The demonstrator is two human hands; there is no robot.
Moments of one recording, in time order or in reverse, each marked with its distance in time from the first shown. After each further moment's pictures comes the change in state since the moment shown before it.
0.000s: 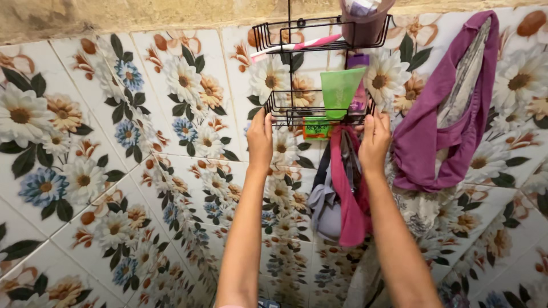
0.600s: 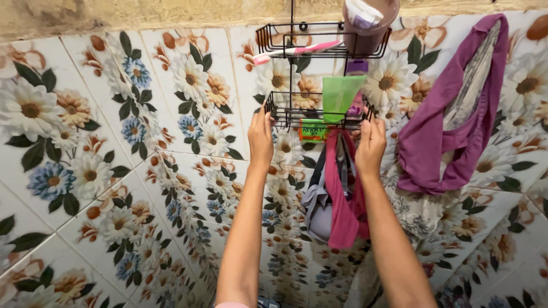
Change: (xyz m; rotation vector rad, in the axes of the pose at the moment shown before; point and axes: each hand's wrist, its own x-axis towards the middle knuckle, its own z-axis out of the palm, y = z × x) left_hand 0.006 0.013 -0.018 0.015 -0.012 0.052; right_hand -0.016 0.005 0.016 0.122 -0.019 0.024
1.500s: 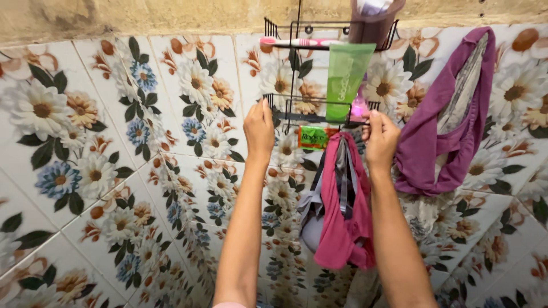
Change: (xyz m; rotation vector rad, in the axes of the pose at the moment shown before) left_hand 0.036 0.039 -0.018 0.147 0.069 -0.030; right_hand 0.031 -0.031 -0.014 0.152 0.033 0.182
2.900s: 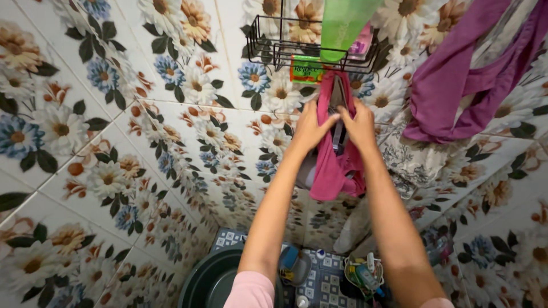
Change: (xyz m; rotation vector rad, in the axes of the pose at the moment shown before) left_hand -0.184 -0.035 0.116 -0.196 -0.448 -0.035; right_hand -0.077 0.122 -0.026 -0.621 -0.330 0.193
